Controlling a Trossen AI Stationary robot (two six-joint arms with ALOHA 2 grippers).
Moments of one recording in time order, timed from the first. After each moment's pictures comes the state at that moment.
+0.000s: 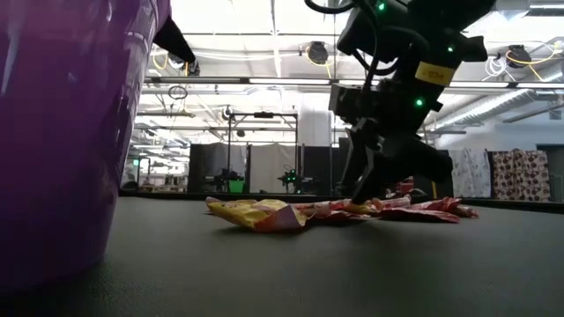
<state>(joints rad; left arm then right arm) -0.36 1.22 1.01 -0.74 -0.76 -0.29 0.18 1.76 0.96 -0.33 0.45 -0.10</state>
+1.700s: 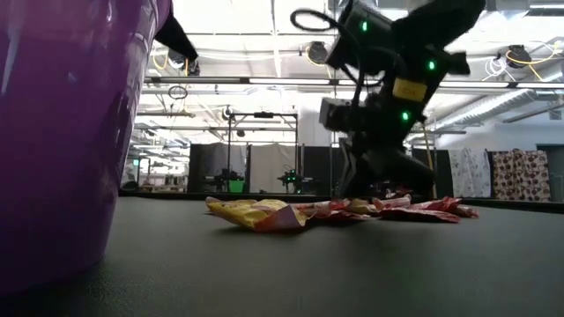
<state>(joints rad) -0.36 1.22 1.01 -0.70 -0.77 -0.27 0.15 1.80 0.97 -0.28 0.44 -0.18</state>
